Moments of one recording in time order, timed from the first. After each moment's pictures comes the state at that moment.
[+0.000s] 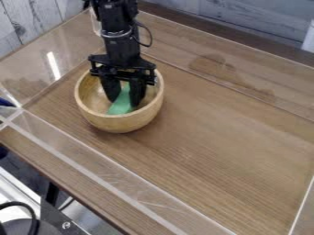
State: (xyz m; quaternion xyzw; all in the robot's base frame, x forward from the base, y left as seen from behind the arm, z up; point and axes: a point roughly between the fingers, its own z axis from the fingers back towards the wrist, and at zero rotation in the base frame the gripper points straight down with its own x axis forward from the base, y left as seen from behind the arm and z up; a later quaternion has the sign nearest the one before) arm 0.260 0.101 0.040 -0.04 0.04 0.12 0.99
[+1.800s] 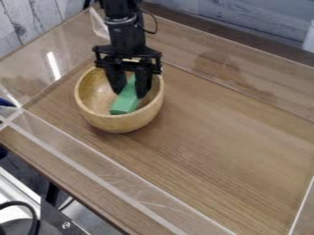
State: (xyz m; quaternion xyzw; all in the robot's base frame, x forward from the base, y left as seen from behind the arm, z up) arm 0.269 0.082 0.063 -0.06 0.03 0.10 0.99
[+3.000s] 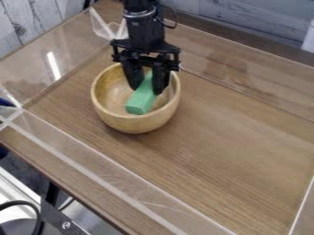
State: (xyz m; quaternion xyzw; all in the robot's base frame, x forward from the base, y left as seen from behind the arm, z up) arm 0.279 0.055 0.071 -0.07 0.03 0.06 1.00
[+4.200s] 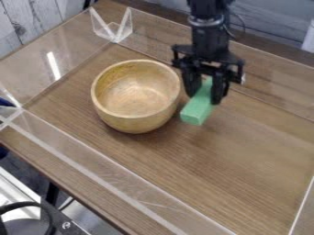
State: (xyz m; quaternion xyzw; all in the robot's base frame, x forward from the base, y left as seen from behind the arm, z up) arm 0.307 -0.026 0.063 -0.07 0.02 -0.02 1.00
